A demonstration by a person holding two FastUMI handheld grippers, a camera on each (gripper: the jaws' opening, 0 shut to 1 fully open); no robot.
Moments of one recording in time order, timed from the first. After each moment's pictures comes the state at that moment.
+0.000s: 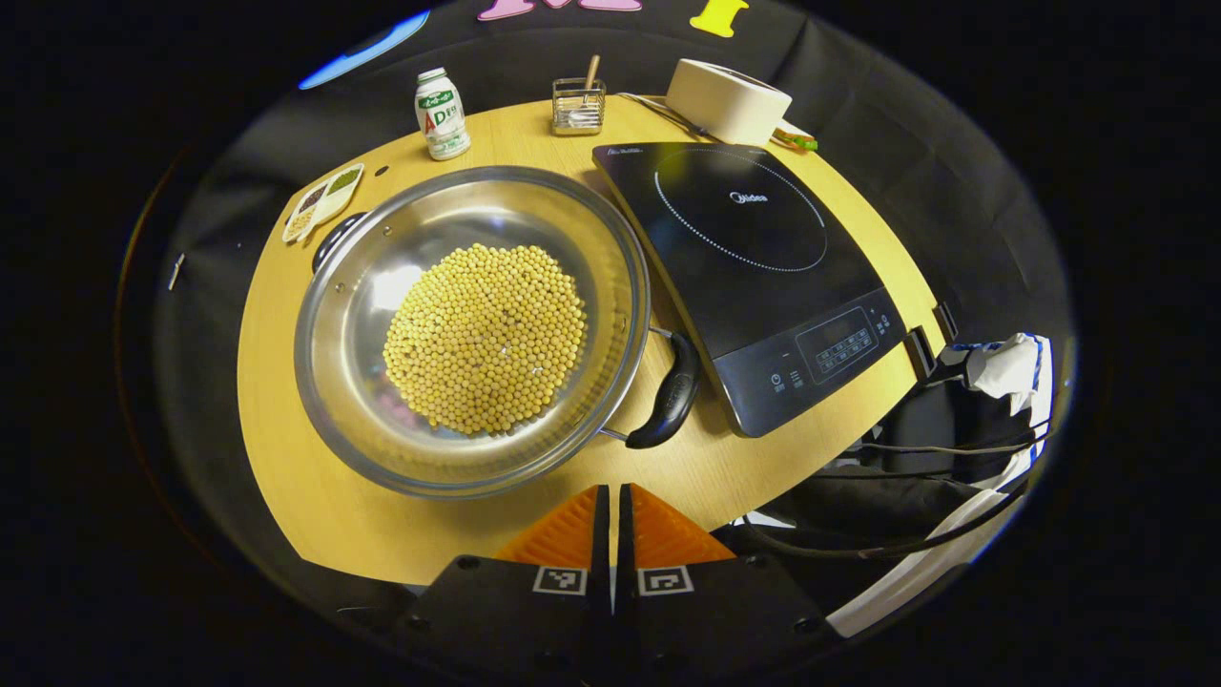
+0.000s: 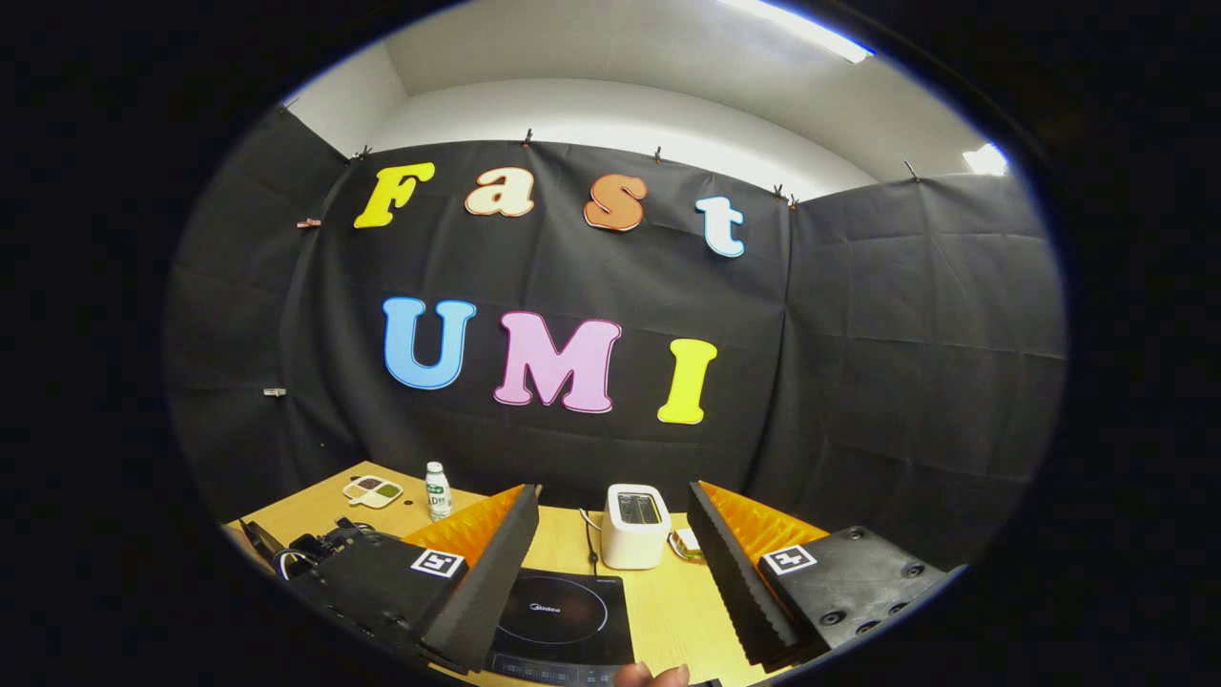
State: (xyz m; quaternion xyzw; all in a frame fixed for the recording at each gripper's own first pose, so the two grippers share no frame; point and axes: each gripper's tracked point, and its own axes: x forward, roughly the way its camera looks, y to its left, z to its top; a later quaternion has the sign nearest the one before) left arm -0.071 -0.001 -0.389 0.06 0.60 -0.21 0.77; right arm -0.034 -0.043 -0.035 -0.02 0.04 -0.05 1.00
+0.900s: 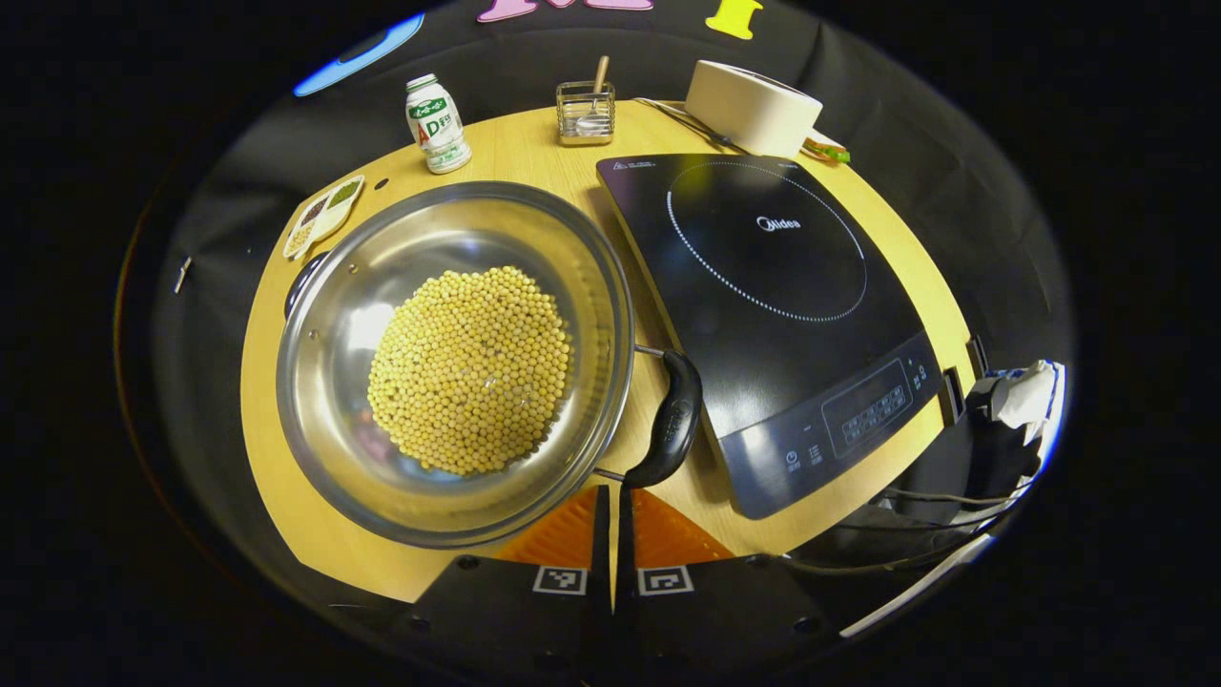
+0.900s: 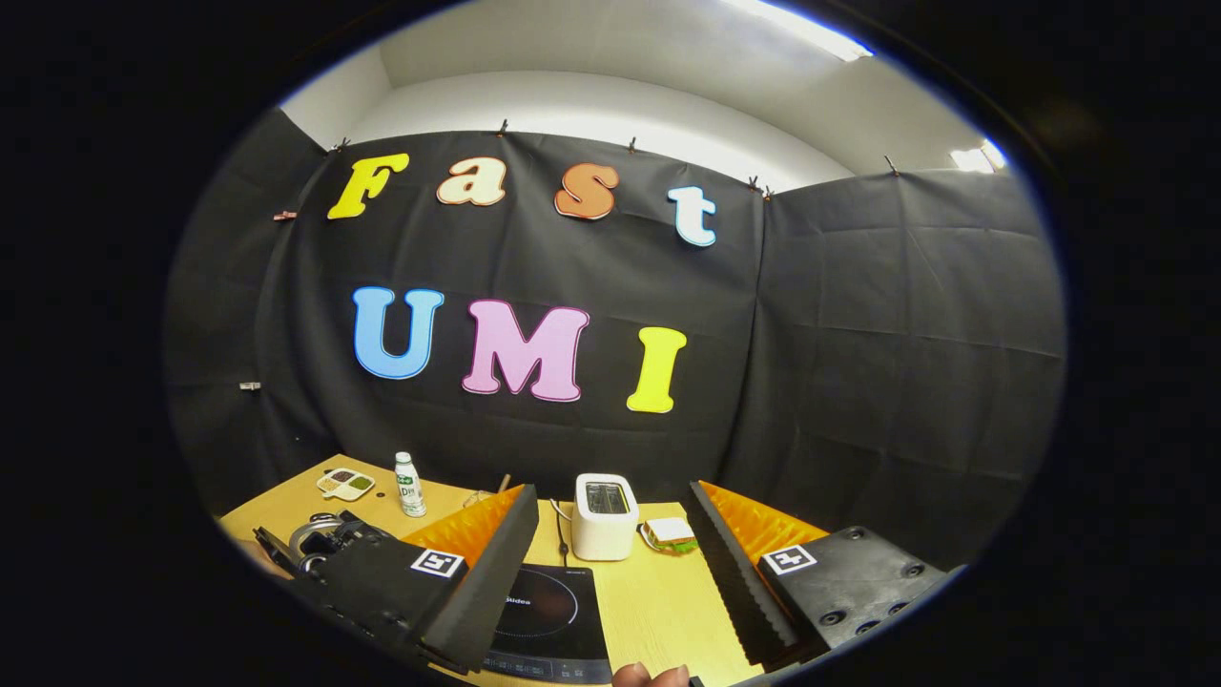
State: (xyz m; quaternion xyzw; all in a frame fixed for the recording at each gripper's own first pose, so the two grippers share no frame) left arm -0.020 -0.042 -0.397 0.06 0.58 -0.17 0.79; right arm -0.038 -0.077 -0.044 -0.02 0.05 -0.09 0.99
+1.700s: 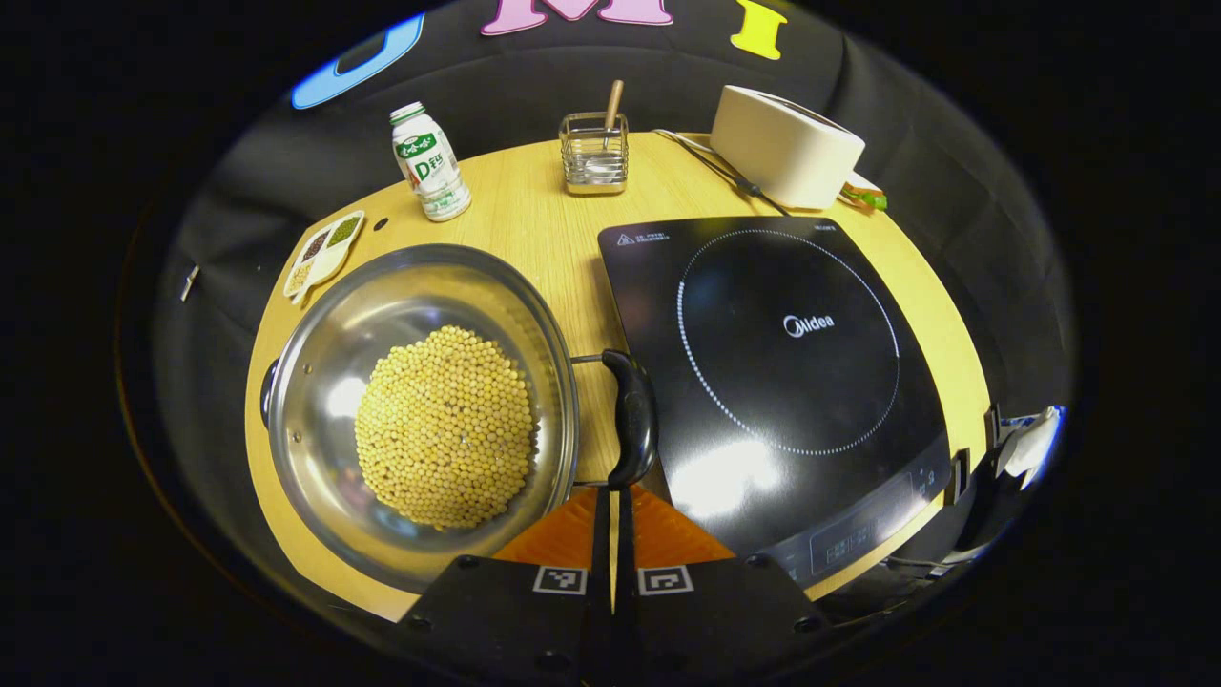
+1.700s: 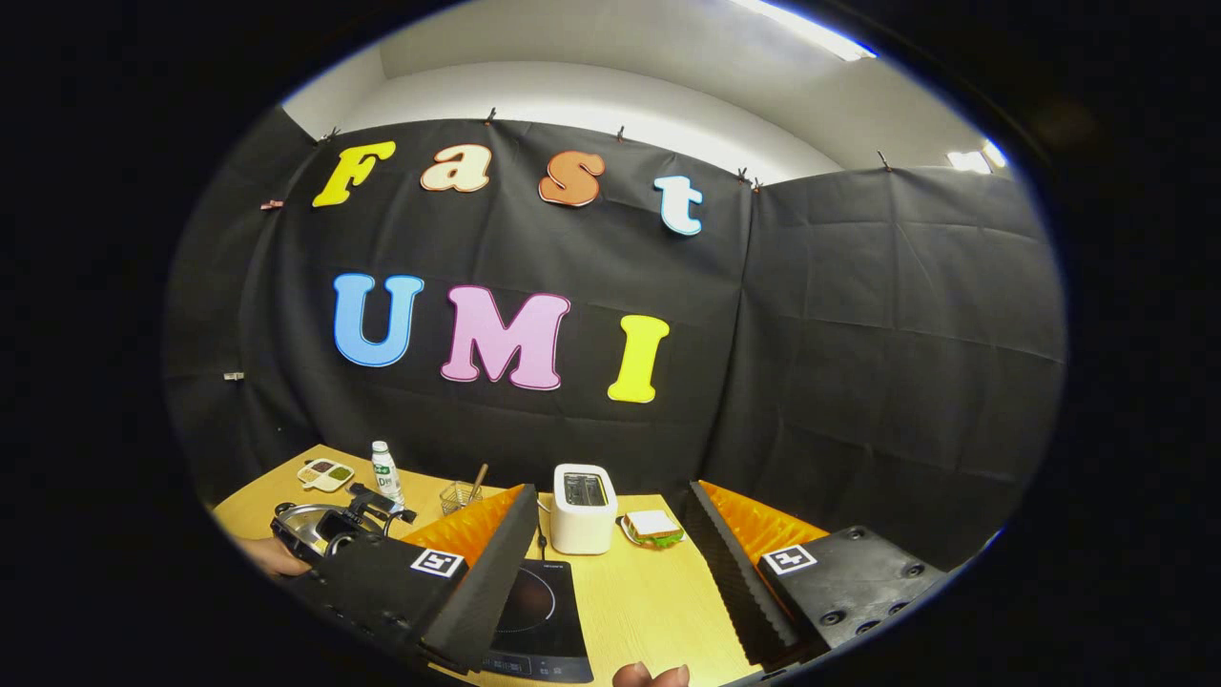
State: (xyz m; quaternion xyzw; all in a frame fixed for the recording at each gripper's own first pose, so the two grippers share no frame) left arm 0.067 -0.077 -0.400 0.05 0.55 -0.13 0.83; right arm -0.028 -0.103 -0.059 -0.03 0.07 -0.12 0.99
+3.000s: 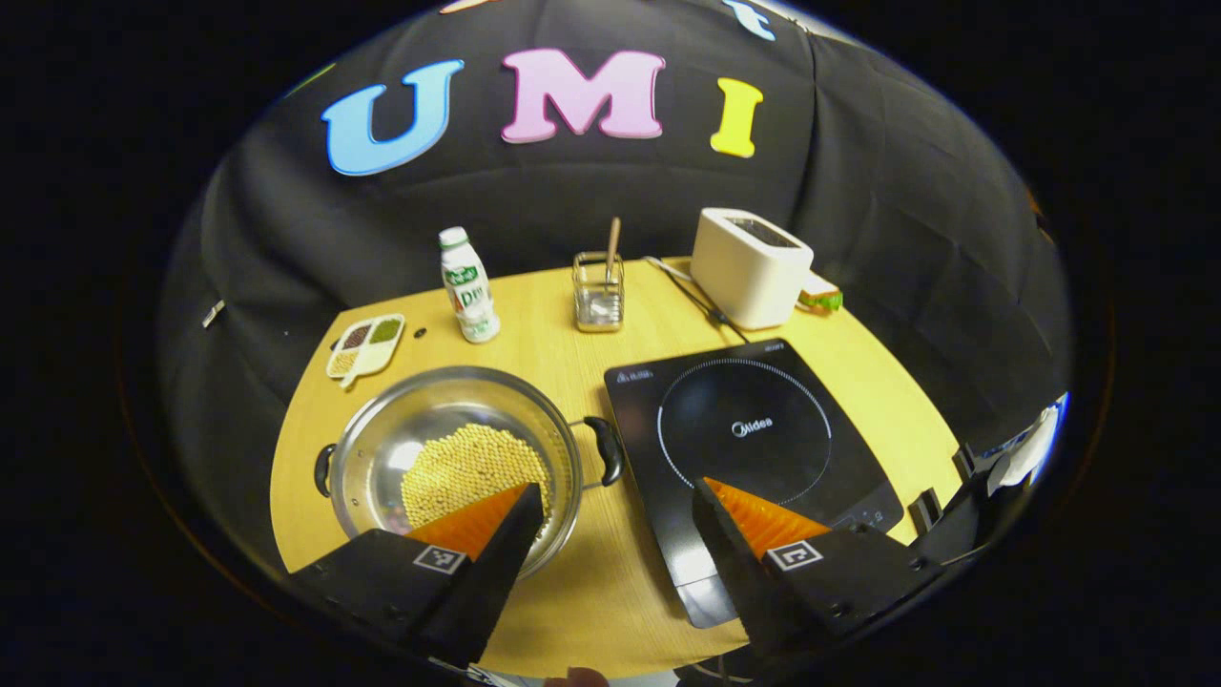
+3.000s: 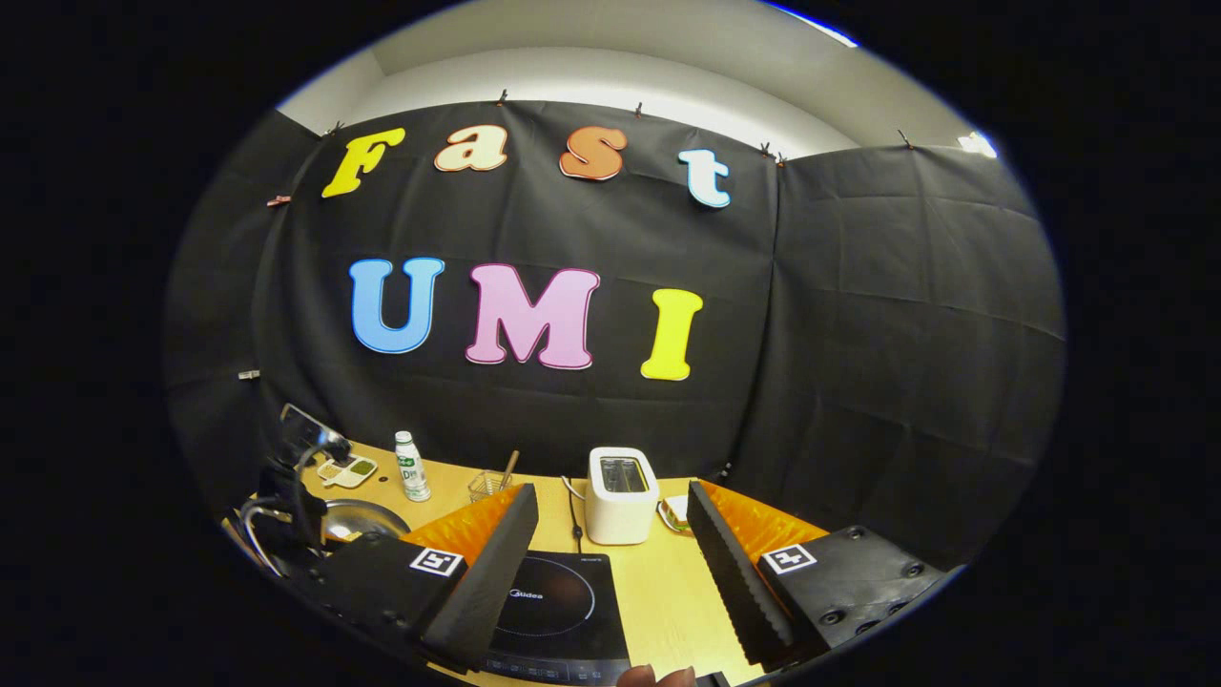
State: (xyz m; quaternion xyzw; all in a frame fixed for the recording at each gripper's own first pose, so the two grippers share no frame) left arm 0.071 -0.062 -0.281 0.01 0.35 -0.14 0.93; right arm 0.009 -0.054 -0.094 0.00 0.10 -0.07 0.99
